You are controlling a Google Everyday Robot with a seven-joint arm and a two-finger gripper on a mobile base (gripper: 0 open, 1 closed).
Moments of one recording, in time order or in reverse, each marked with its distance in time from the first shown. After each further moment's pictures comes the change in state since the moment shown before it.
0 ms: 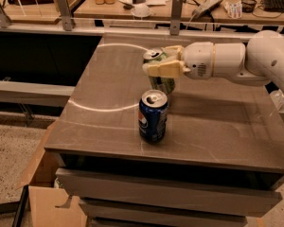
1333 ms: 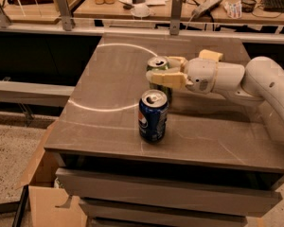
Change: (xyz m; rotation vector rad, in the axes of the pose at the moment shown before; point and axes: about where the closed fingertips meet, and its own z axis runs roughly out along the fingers) arm 0.023 0.004 -0.009 -0.027 -0.168 0.022
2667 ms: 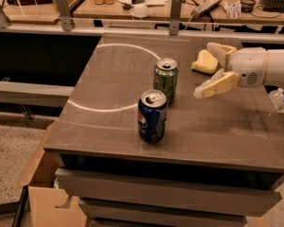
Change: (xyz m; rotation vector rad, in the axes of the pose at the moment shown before) arm -0.014 -0.012 -0.104 0.143 0.246 -0.106
